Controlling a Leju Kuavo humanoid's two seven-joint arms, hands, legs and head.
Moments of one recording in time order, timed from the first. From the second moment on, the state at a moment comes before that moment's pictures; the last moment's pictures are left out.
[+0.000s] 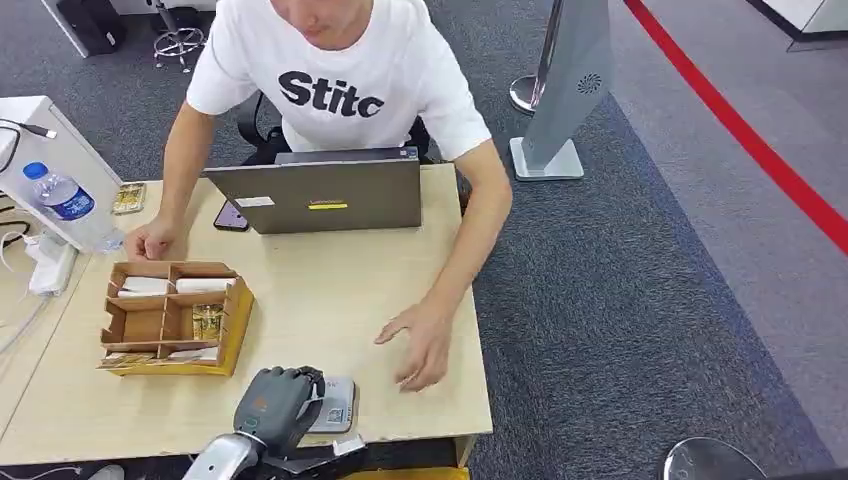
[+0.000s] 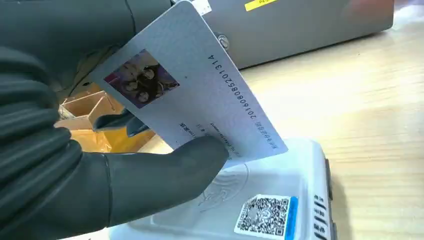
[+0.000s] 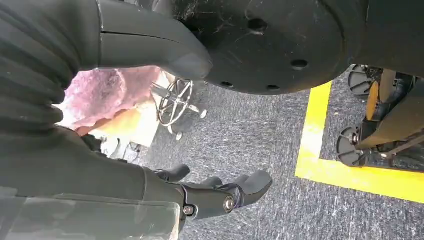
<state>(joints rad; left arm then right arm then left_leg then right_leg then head) 0.04 0.01 -0.34 -1.49 -1.36 0.06 -0.13 -0.09 0.02 1.02 -0.09 -0.93 -0.05 0.20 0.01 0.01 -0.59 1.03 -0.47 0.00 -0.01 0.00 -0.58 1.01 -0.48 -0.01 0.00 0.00</state>
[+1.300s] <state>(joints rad) -0.11 0.03 -0.23 -1.59 -1.32 0.04 -0.08 -0.09 0.02 1.13 -0.08 -1.02 -0.05 0.22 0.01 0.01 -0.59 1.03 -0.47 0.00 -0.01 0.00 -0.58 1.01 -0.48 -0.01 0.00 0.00</state>
